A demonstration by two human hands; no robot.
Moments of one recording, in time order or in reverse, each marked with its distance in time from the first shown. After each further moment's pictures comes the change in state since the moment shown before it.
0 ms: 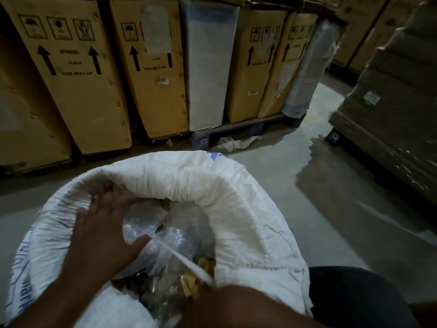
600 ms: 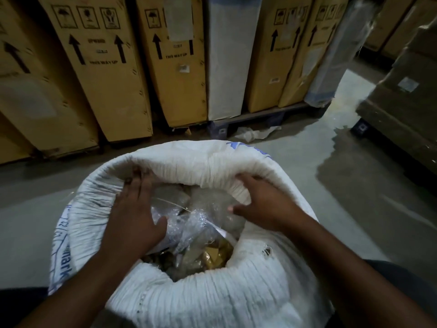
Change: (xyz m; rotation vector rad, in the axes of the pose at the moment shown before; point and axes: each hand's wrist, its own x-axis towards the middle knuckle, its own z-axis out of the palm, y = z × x) left_hand -0.005 0.005 -0.001 -0.110 0.023 -0.005; right_hand -0.040 0.110 -0.199 0.183 0.621 0.488
